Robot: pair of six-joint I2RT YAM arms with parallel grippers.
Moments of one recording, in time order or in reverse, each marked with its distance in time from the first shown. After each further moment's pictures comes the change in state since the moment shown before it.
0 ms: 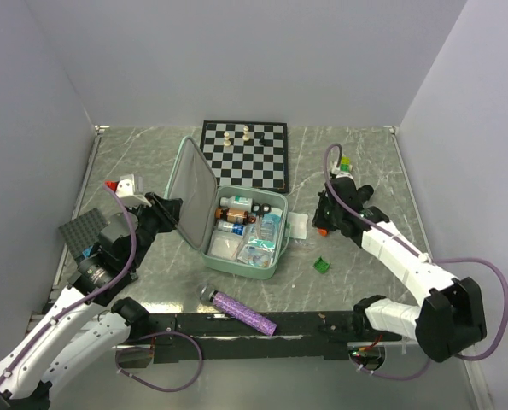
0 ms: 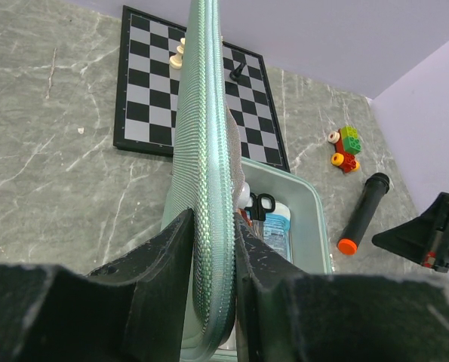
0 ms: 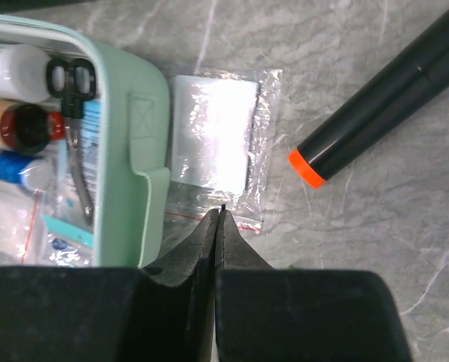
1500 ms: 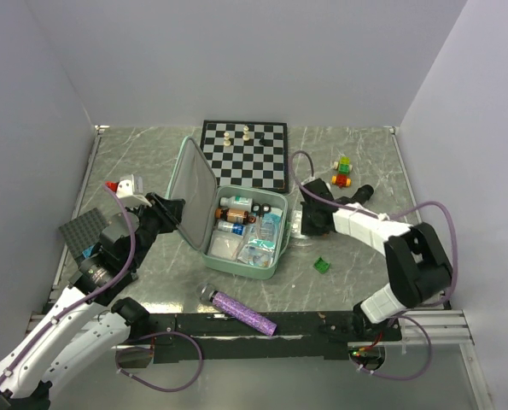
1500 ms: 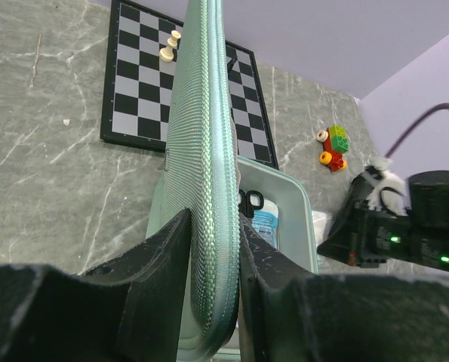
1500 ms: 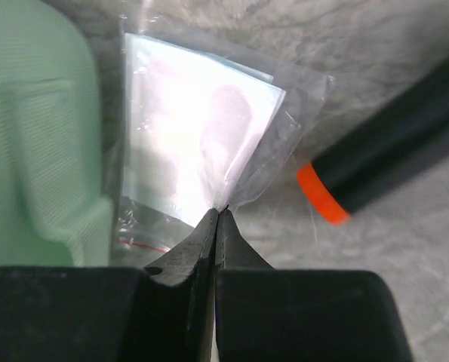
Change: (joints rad) left arm 0.000 0.002 -0.010 0.007 0.018 -0.048; right arm 0.068 0.354 0.053 0.037 0.049 -0.027
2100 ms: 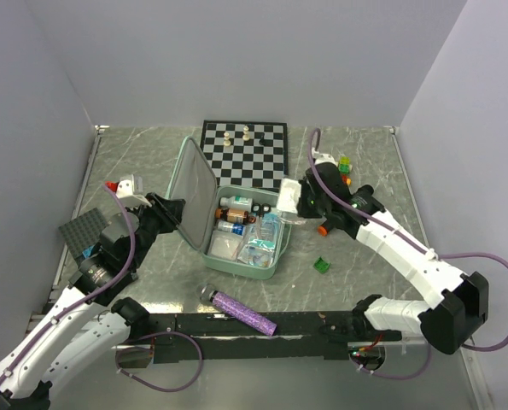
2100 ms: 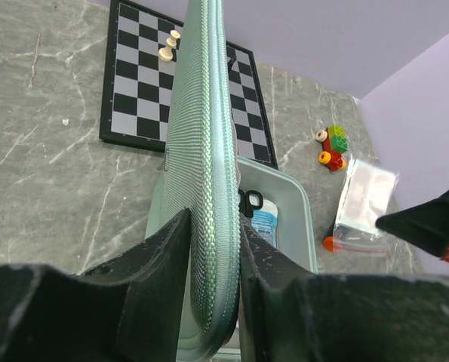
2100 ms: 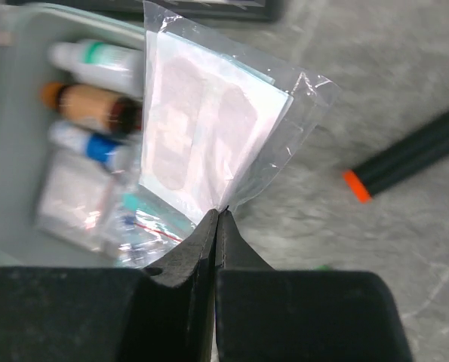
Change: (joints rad) left arm 0.000 -0.001 0.000 0.000 0.002 -0.001; right arm 0.106 -0.334 0.175 -0.182 0.034 -0.002
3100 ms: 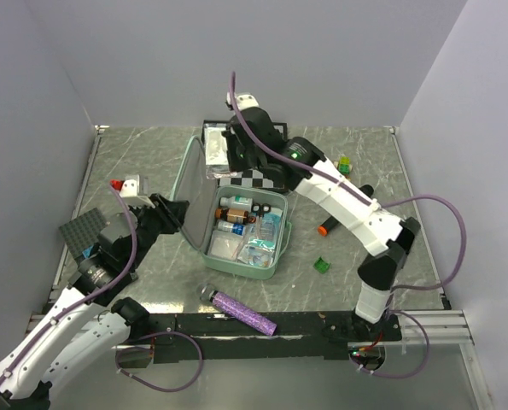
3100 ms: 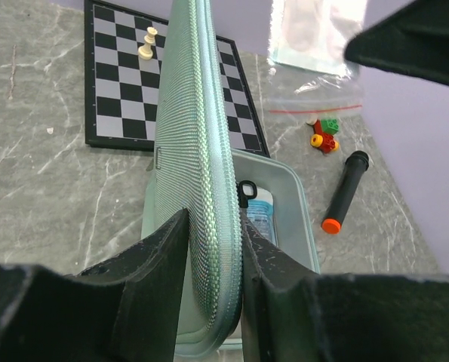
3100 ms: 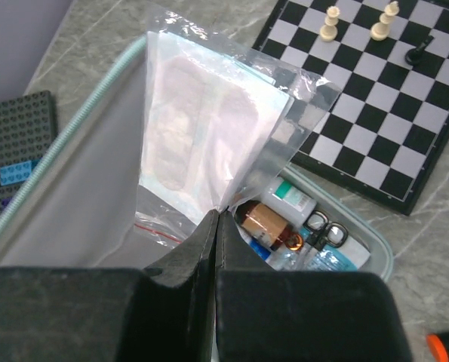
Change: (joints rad) left arm 0.000 -0.006 0.004 0.009 0.070 0.068; right arm 0.317 0.550 0.957 -0.146 0.106 -0.138
